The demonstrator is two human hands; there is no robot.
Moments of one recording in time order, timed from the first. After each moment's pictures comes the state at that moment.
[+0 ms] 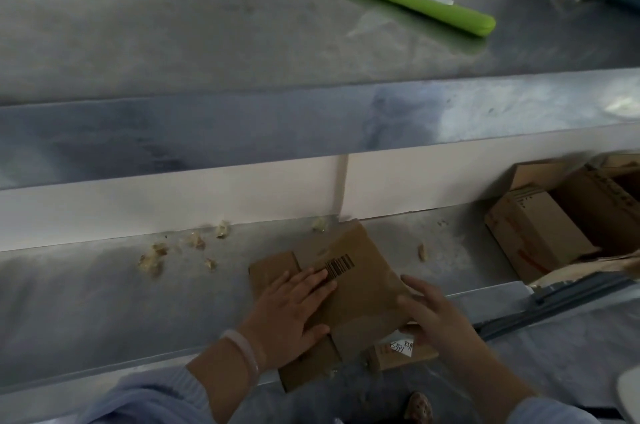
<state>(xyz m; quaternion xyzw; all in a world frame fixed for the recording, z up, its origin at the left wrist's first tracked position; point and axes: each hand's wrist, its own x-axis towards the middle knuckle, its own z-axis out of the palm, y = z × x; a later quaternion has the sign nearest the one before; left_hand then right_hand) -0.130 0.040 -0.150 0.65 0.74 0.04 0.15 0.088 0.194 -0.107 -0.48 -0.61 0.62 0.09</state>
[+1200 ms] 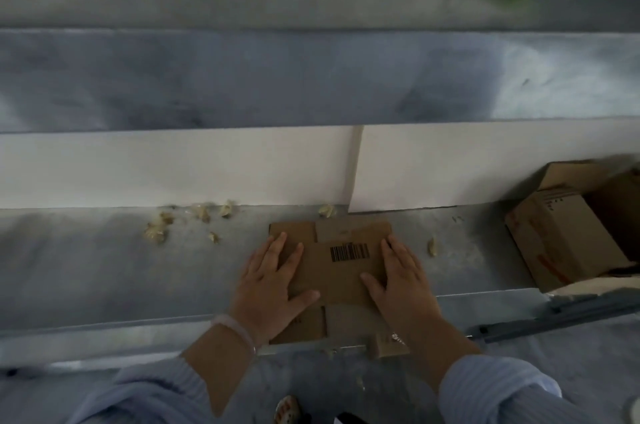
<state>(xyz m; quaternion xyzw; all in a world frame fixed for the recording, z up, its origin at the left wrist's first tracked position) -0.123 0.039 -0.160 0.44 0.88 0.10 0.13 0.037 0.215 -0.150 -0.38 -0.90 0.21 -0.03</state>
